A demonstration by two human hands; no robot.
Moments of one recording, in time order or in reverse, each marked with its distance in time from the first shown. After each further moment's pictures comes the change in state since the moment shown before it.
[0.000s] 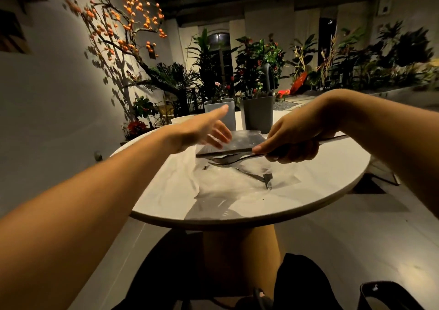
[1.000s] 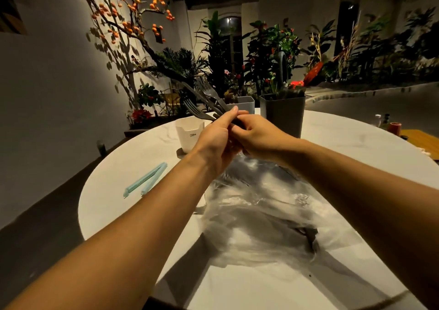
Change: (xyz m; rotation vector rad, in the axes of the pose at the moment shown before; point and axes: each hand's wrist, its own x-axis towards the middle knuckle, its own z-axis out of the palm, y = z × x) left_hand 0.117 -0.034 0.003 -1.109 0.276 0.041; right_hand 0.175 -0.053 -0.053 0.215 0.807 -0.648
